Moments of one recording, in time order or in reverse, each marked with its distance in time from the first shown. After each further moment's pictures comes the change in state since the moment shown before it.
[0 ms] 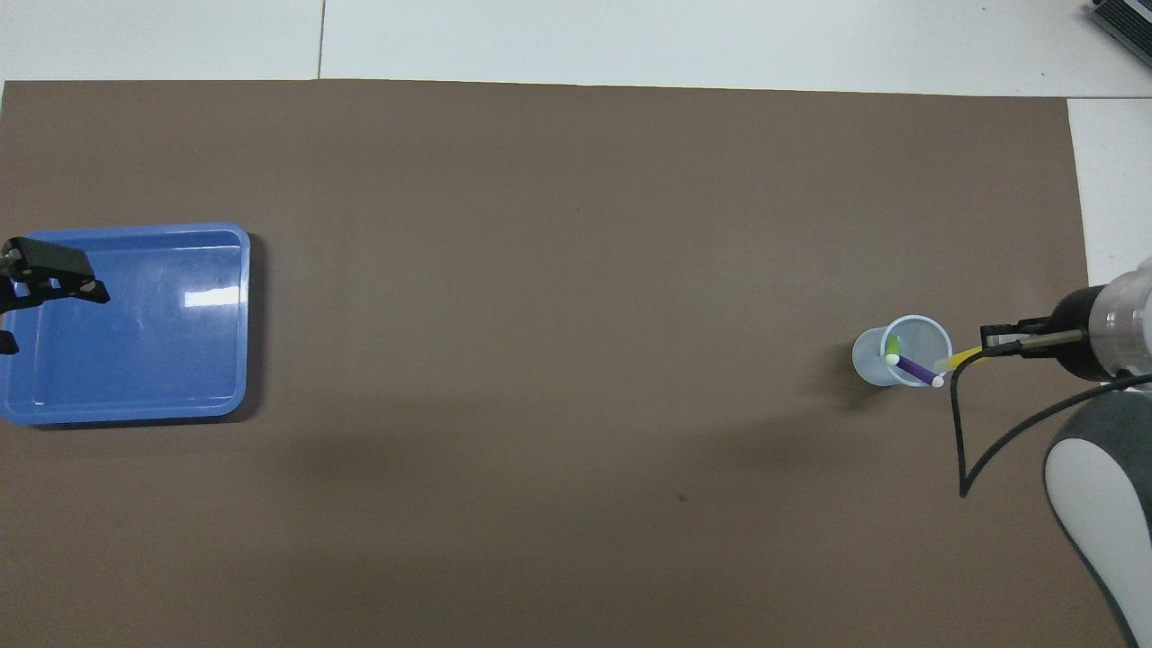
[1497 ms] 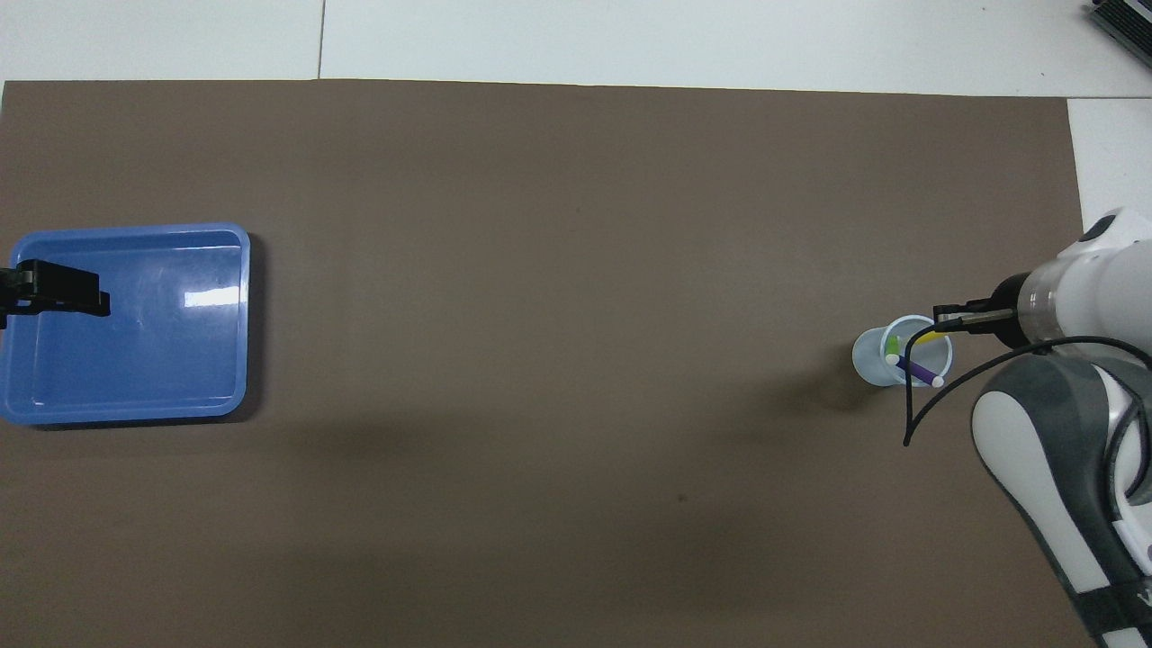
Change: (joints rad) left arm -0.130 0.021 0.088 0.039 0.058 -0.016 0.301; right arm -0.019 0.131 0.000 -0.086 0.000 0.233 -0.003
